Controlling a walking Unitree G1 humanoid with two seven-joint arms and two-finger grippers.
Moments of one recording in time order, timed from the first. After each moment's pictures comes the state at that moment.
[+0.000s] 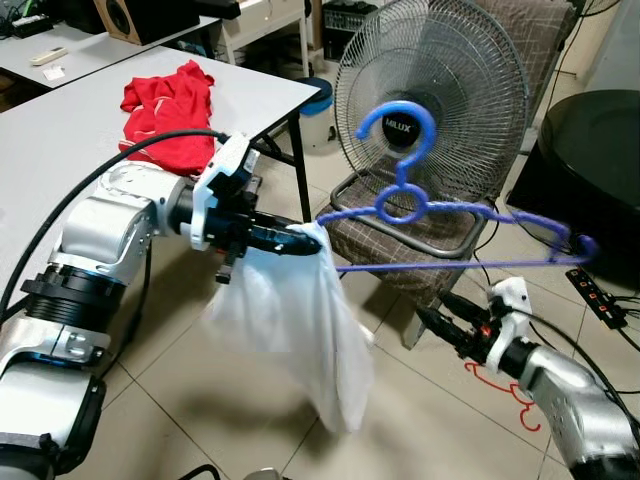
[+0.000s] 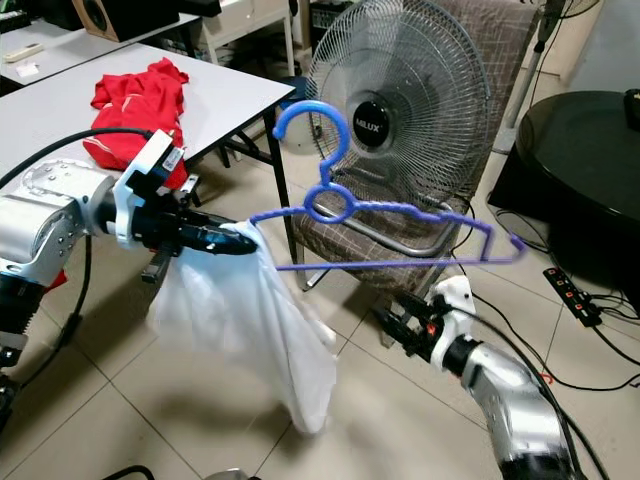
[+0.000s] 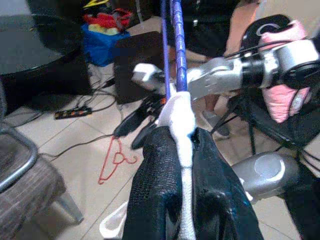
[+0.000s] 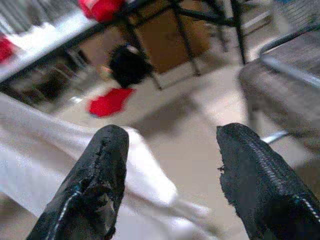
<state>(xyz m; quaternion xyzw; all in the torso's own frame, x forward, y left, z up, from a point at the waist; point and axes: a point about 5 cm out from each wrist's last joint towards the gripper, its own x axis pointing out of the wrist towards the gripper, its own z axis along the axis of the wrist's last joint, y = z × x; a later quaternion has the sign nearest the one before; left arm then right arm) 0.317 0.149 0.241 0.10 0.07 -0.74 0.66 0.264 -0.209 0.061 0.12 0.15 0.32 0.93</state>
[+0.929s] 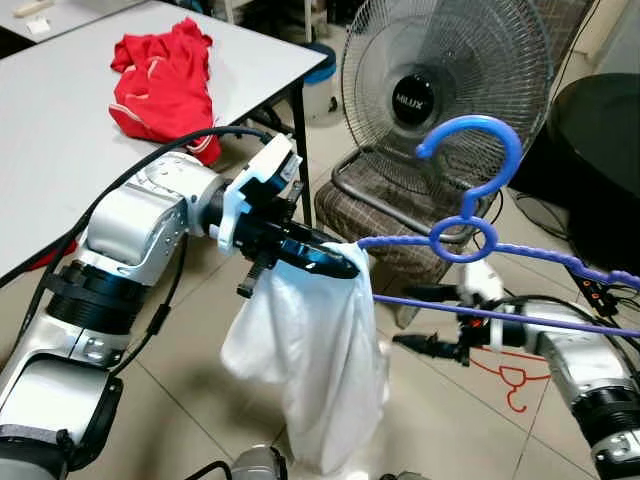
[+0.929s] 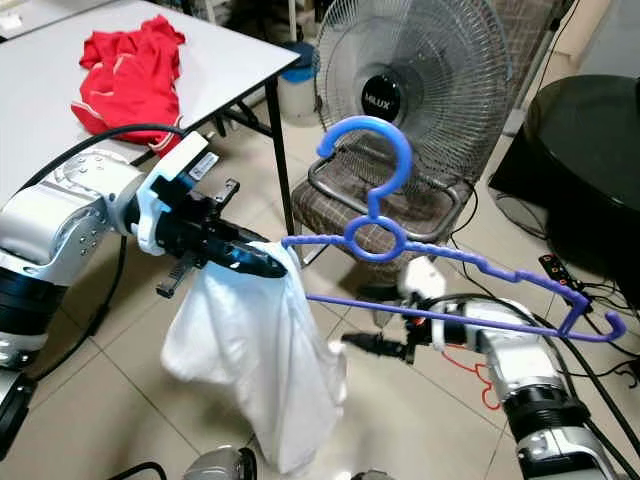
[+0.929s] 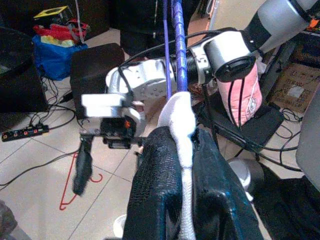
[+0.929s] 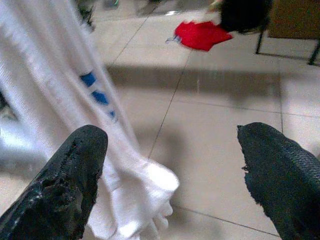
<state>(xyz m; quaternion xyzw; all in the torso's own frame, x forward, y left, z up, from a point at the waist) 0.301 0.111 0.255 0.11 0.06 -0.80 0.59 0.285 -0.197 0.090 -0.11 0.13 0.58 0.79</state>
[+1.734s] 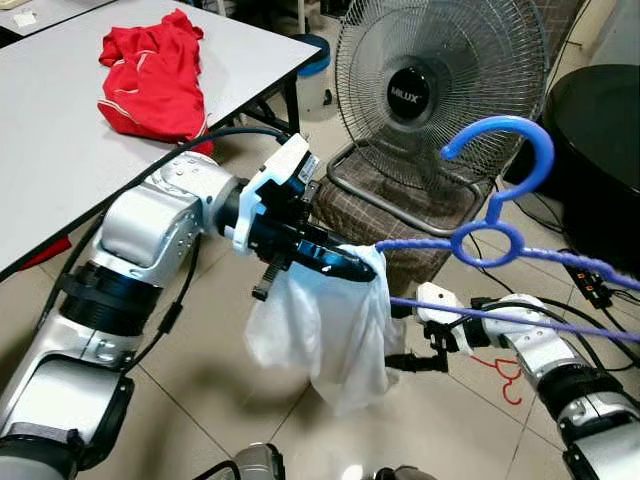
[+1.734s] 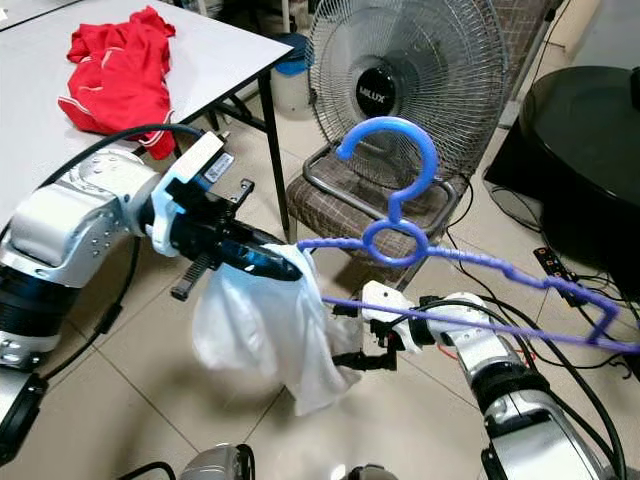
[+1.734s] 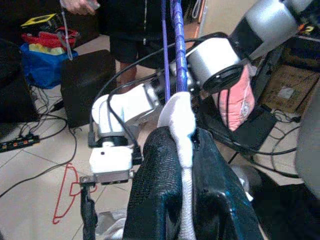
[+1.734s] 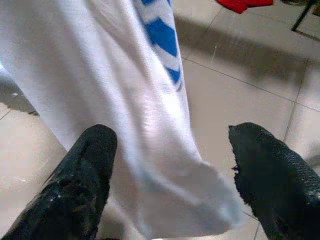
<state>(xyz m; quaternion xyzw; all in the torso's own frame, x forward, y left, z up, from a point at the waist) 0.294 0.098 0.259 0.11 0.05 -0.81 0.58 0.295 -0.173 0.067 -0.24 0.15 0.63 0.72</state>
